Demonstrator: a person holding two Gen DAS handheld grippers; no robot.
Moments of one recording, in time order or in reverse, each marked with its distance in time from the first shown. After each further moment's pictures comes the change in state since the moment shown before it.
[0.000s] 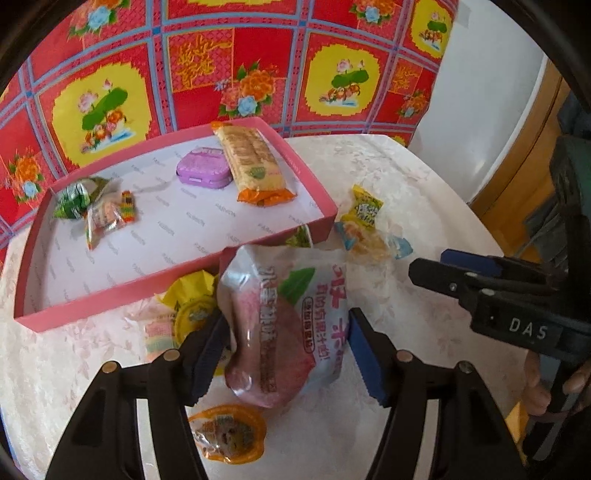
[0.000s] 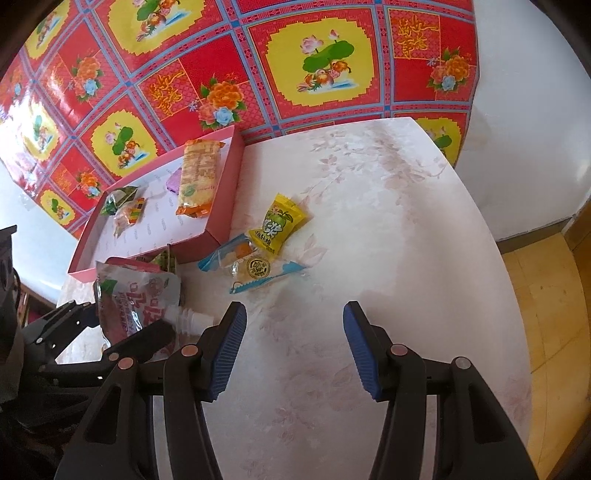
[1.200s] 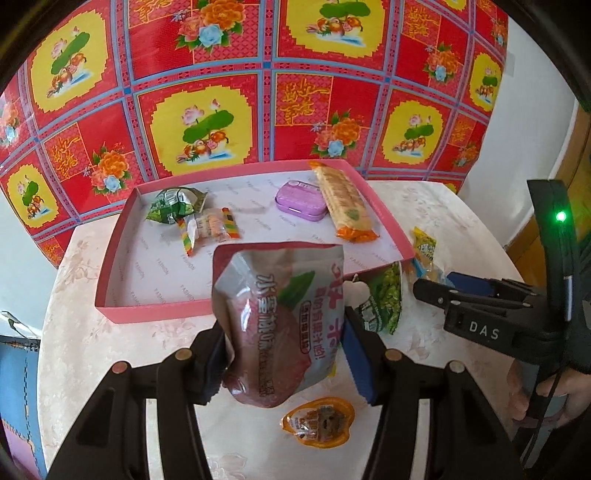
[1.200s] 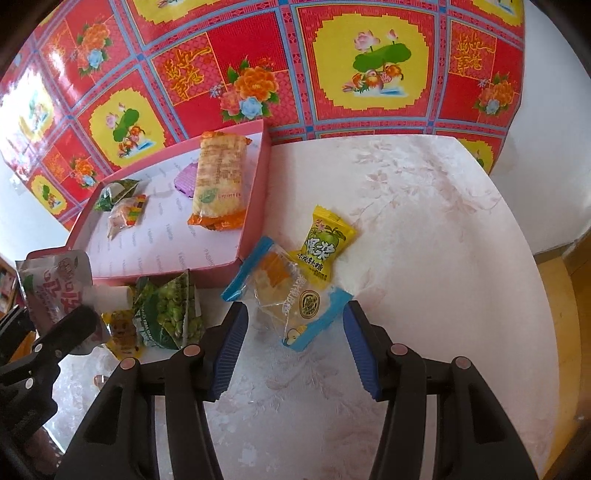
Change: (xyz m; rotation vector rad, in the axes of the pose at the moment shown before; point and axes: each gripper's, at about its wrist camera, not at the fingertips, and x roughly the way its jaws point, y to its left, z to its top) left arm -0.047 0.052 0.002 -0.133 -0.107 0.153; right arm 0.031 0.038 0.027 -0.078 -0.007 -0.032
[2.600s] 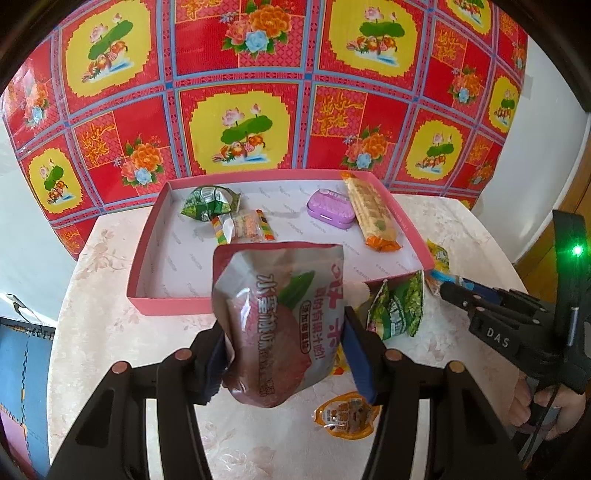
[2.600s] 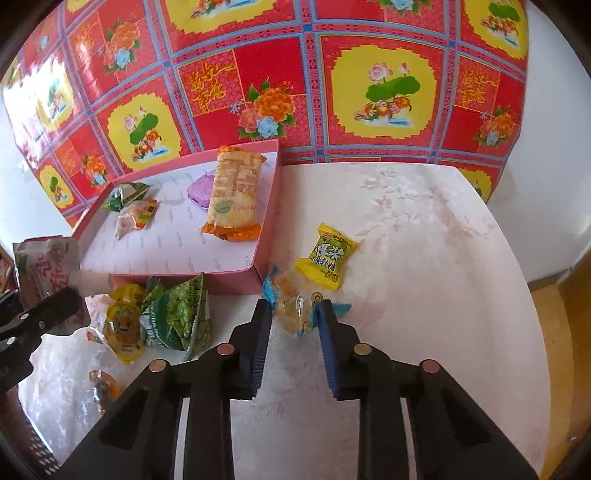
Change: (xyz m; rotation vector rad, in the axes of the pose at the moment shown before) left arm -0.014 0.022 -0.005 -0.069 -0.031 0.036; right arm -0.013 0.009 -0.006 -0.056 -0.100 -0.012
